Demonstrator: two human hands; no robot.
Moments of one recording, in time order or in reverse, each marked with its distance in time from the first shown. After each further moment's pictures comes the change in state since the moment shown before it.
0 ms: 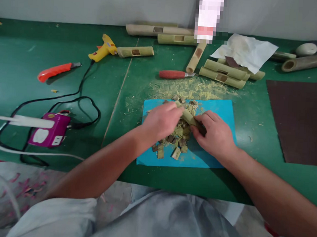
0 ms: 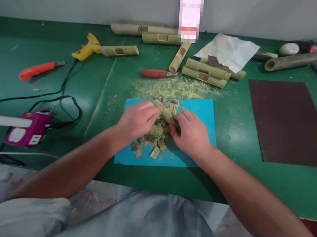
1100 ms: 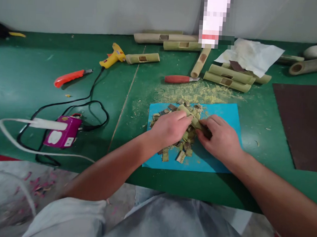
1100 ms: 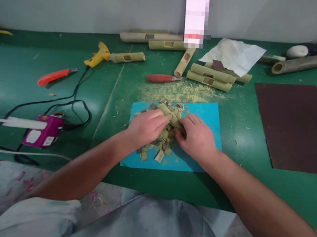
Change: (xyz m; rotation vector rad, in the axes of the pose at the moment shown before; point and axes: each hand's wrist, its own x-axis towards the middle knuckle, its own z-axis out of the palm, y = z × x) left_hand 0.001 0.003 -0.003 0.072 -0.047 0.042; right_hand -0.001 0.003 0.002 0.000 0.047 -0.031
